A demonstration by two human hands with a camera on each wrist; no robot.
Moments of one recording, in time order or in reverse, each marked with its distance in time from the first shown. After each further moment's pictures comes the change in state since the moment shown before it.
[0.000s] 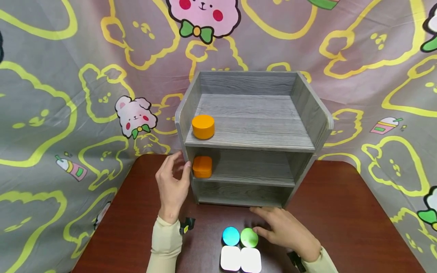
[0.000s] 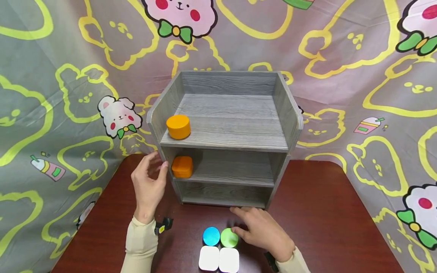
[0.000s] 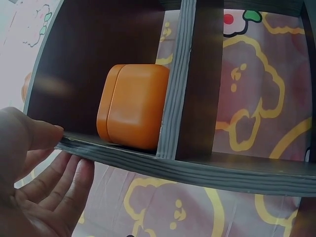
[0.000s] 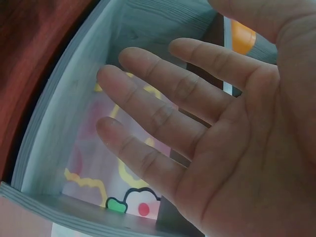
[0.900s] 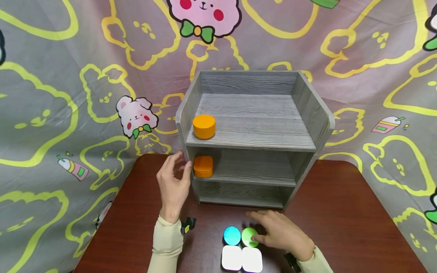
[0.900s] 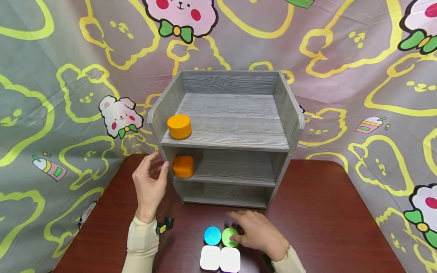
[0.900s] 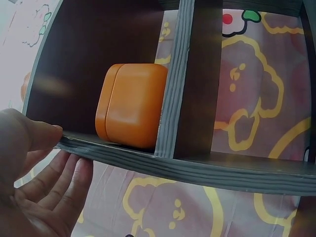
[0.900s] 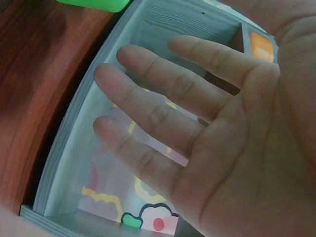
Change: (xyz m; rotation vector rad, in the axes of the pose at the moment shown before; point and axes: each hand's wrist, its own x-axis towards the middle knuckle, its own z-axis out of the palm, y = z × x) left_hand -0.001 0.000 -0.001 -0.003 -0.006 0.001; right_hand 0.008 -0.001 0.015 0.080 -0.142 0.009
